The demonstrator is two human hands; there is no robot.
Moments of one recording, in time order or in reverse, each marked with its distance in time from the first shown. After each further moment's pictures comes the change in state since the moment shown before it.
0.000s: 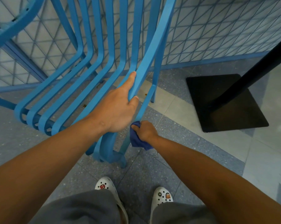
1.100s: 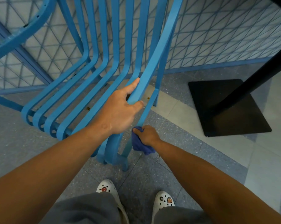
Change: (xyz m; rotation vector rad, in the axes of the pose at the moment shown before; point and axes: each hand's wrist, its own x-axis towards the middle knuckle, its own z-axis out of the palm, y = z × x) left_hand 0.000 -0.006 0.003 -0.356 0.121 -0.002; right_hand -0.004 0.001 0.001 0.057 -0.048 0.019
